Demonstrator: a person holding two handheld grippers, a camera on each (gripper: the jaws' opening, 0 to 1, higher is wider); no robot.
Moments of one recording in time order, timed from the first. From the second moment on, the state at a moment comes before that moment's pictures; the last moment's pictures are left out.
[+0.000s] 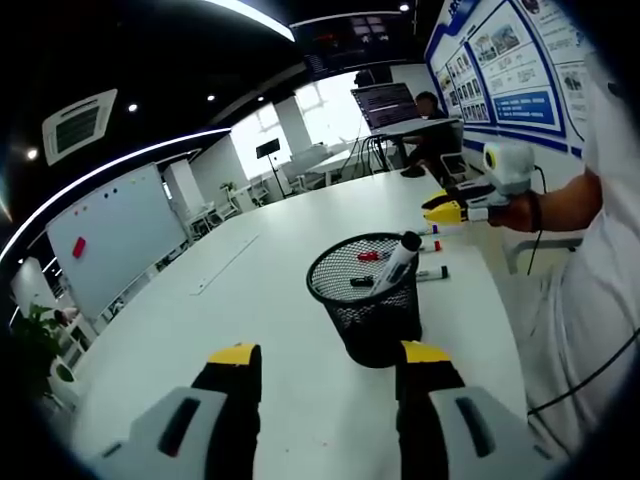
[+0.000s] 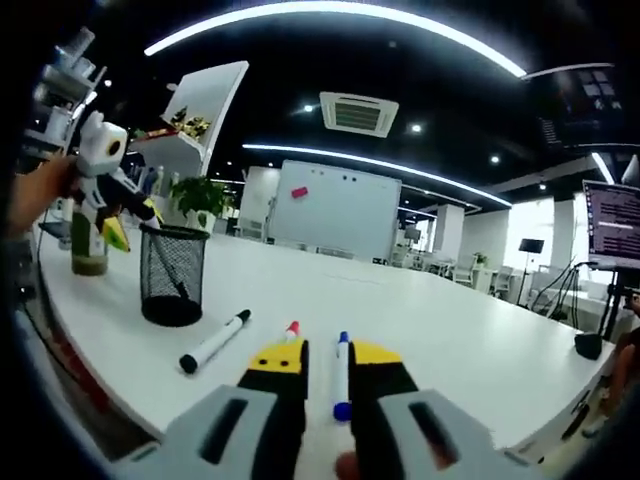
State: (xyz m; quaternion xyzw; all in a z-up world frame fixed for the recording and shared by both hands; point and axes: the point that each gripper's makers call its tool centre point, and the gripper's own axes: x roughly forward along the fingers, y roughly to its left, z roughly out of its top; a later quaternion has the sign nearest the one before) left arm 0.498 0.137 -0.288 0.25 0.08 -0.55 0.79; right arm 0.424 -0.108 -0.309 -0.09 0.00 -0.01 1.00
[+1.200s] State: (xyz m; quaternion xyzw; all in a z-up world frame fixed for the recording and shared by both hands) left arm 0.495 0.136 -0.288 0.25 0.08 -0.55 0.79; right arm 0.439 -0.066 -0.245 -0.11 -0.05 0.10 0.99
